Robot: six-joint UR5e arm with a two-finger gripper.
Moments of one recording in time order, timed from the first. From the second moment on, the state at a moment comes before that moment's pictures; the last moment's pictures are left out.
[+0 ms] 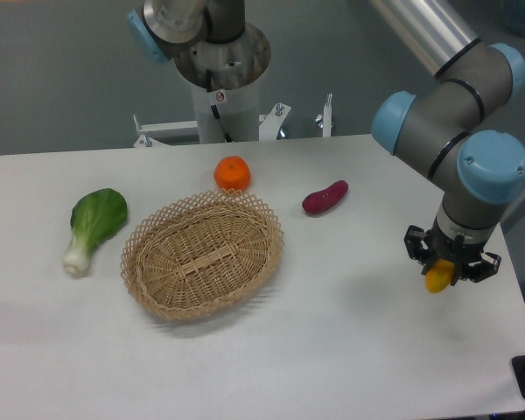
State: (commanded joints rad) arm 2.68 -2.14 -1.28 -1.18 1.60 1.18
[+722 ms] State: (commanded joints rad) arm 2.67 -2.13 -1.31 -1.17 1.59 1.18
